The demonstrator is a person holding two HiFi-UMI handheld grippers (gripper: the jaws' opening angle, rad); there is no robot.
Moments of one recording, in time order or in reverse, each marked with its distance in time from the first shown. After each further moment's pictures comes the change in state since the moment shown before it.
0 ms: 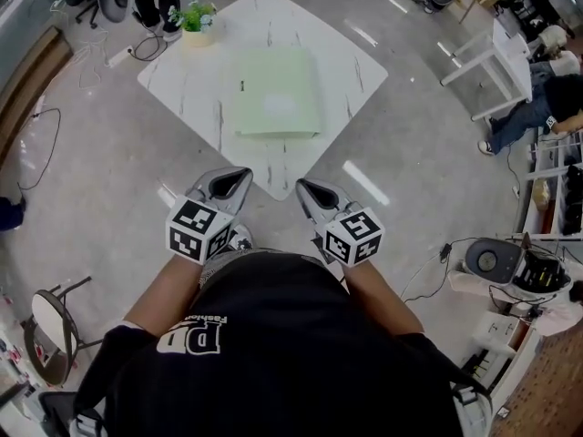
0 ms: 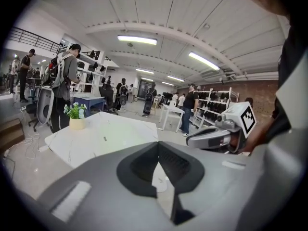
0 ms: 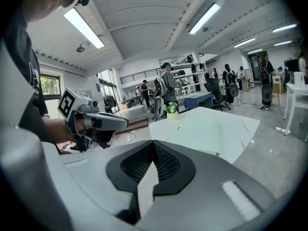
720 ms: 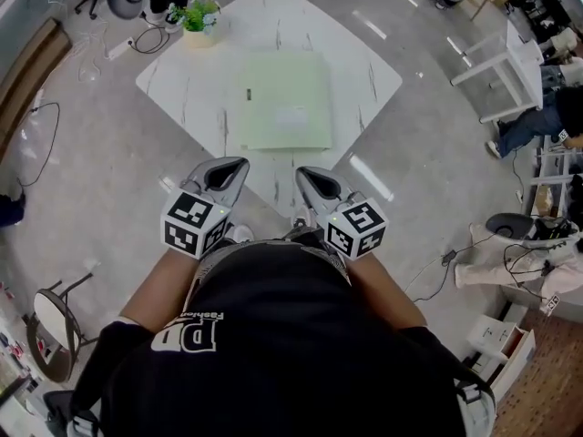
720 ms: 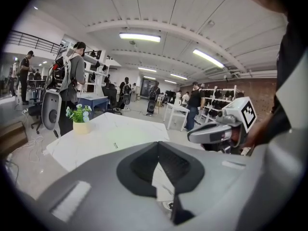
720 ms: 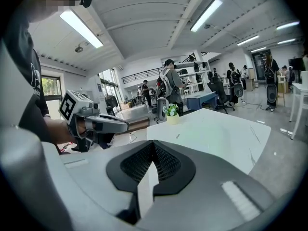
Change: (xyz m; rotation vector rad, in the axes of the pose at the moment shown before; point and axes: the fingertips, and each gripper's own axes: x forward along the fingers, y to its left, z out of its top) left arm 0.035 0.068 0.023 0.006 0.022 0.038; right arm 0.065 -0.037 0.039 -0.012 0.008 0.038
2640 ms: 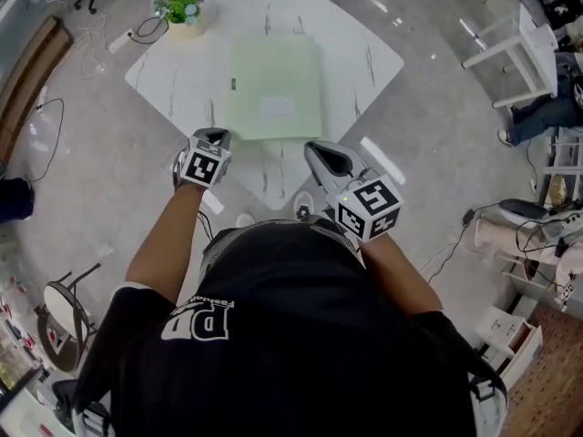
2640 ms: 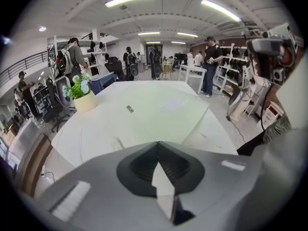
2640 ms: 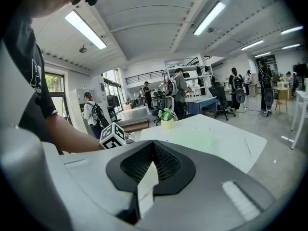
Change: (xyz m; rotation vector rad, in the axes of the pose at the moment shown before) left arm 0.121 0.094 -0.117 0.101 0.430 0.178; right arm -0.018 -0.060 0.025 -0.054 -0.028 0.016
